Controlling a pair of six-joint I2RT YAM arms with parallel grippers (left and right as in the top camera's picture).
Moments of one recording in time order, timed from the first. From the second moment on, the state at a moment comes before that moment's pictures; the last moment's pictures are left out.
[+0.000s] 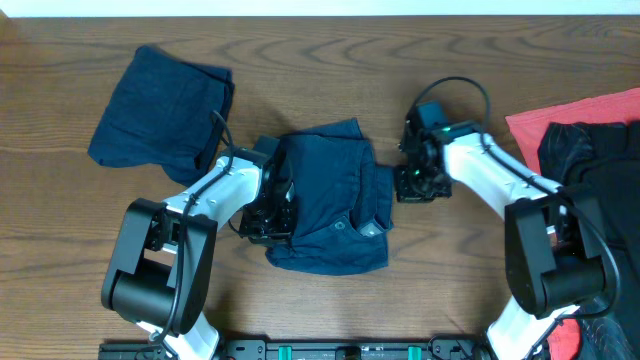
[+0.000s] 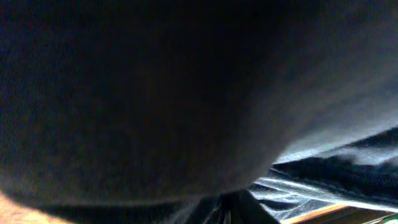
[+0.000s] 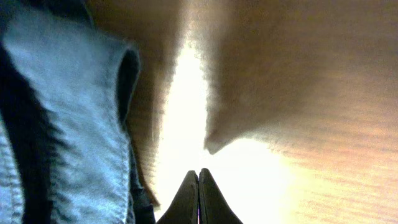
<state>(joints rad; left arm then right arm) -0.33 1.81 1.00 -0.97 0.32 -0.22 0.28 1.88 1.17 -0.81 -0.25 0.21</state>
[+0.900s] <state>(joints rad) -0.33 1.81 1.00 -0.97 0.42 -0.22 0.39 1.93 1.16 -0.69 -0.55 0.19</state>
